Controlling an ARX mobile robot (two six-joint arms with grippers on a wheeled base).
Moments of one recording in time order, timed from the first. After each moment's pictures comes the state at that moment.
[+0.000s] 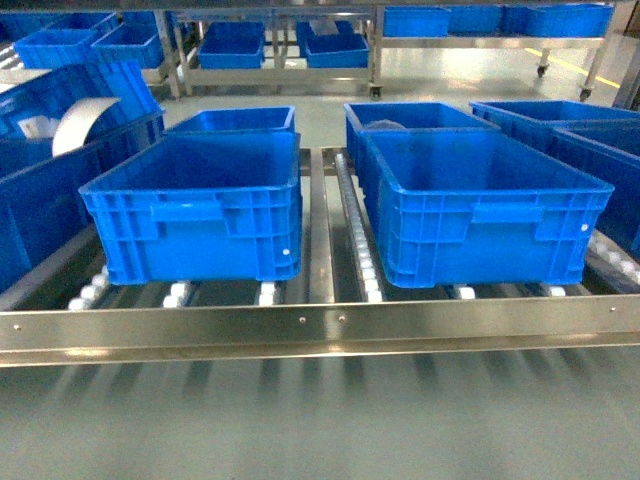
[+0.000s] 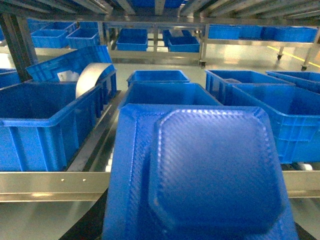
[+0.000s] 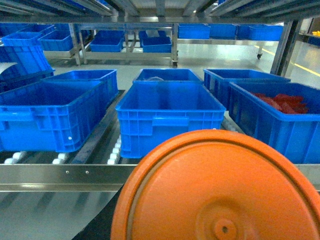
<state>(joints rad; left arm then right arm) 0.00 0.01 0.01 -0.01 0.00 0.00 0.00 0.00 0.01 -0.01 0.00 0.00</state>
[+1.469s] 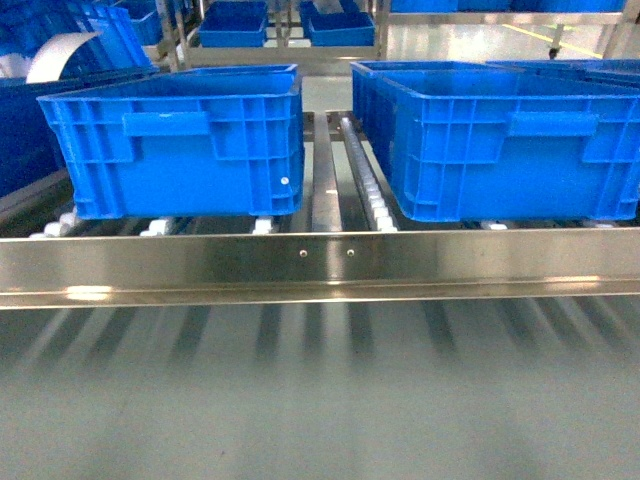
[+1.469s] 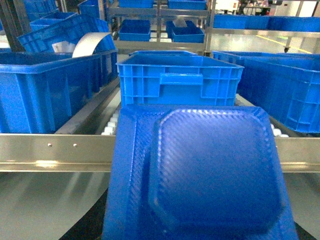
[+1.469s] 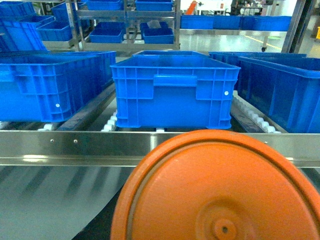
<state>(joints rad) 0.00 0.01 0.01 -0.01 0.00 0.00 0.00 0.00 0.01 -0.01 0.00 0.00</state>
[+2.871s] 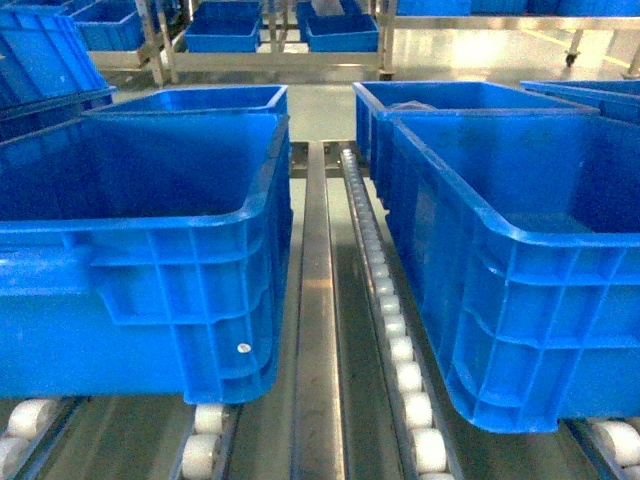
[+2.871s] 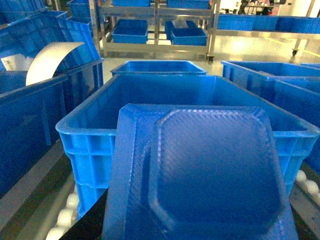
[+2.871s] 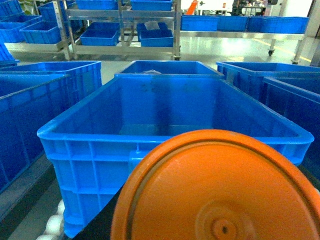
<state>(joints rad) 0.00 0.01 0.01 -0.01 0.00 0.00 0.00 0.00 0.01 -0.01 0.00 0.00</state>
